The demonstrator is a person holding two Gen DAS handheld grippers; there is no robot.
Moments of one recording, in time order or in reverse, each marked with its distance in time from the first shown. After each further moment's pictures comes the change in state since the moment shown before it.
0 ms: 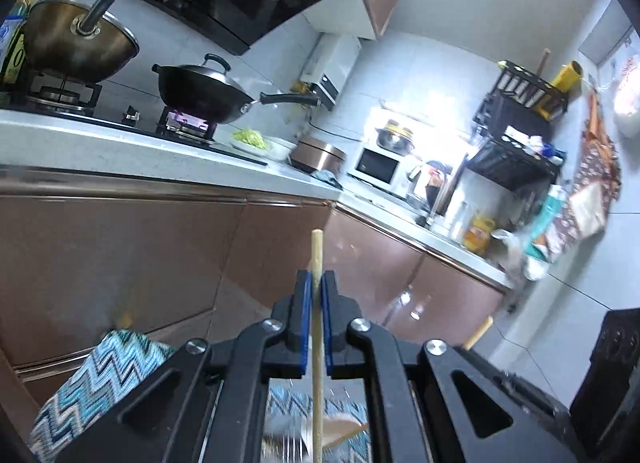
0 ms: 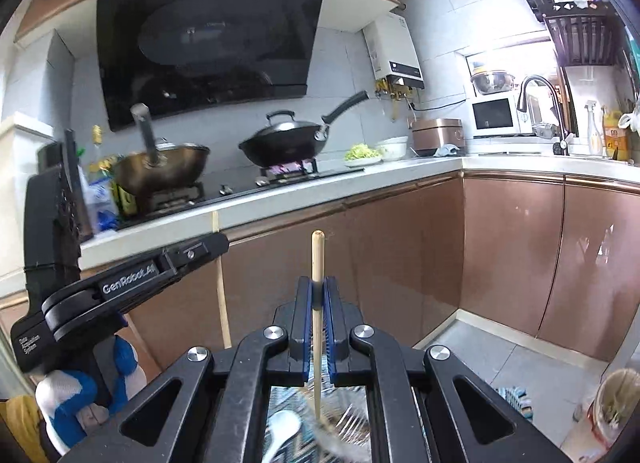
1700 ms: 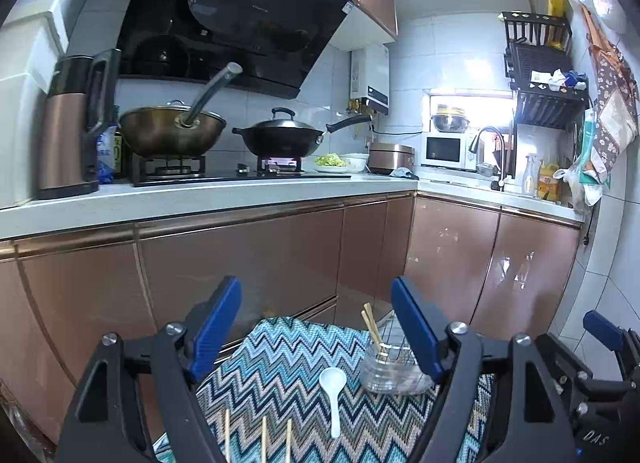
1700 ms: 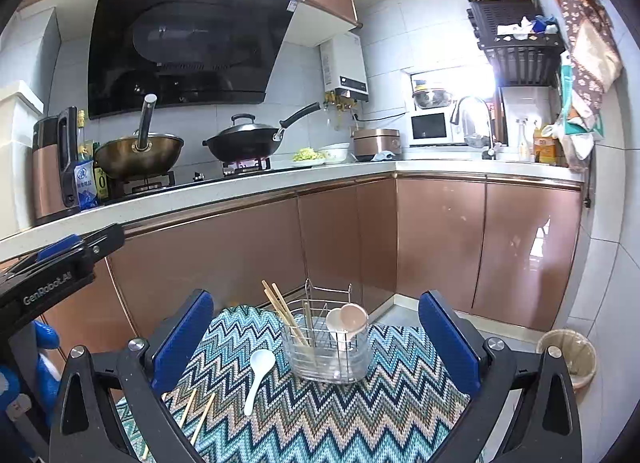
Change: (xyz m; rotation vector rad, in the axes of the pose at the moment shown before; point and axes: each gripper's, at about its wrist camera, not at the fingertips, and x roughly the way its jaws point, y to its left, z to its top) left arm -0.219 -0.036 -0.052 0.280 -0.053 0.376; right arm -0.153 0.066 -0.066 -0.002 -0.035 -0.250
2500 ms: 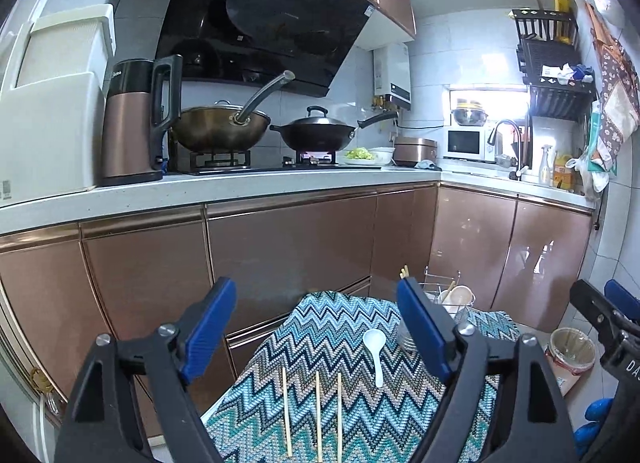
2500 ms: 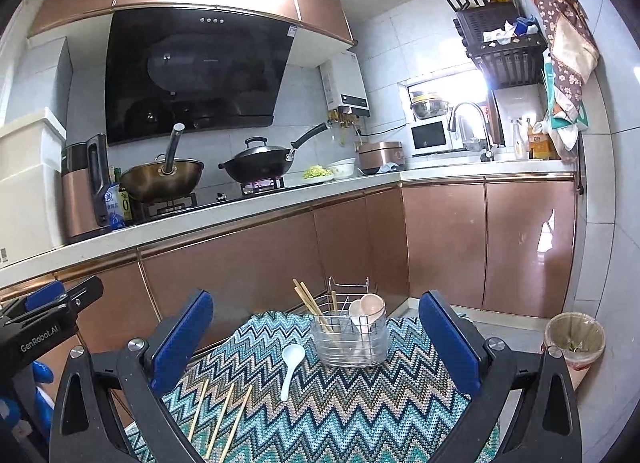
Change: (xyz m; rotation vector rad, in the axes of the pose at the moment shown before) left arm -0.086 0.041 -0.024 0.022 0.017 0.095; right arm -0.069 0.020 -0.018 0.062 -0.063 0.042
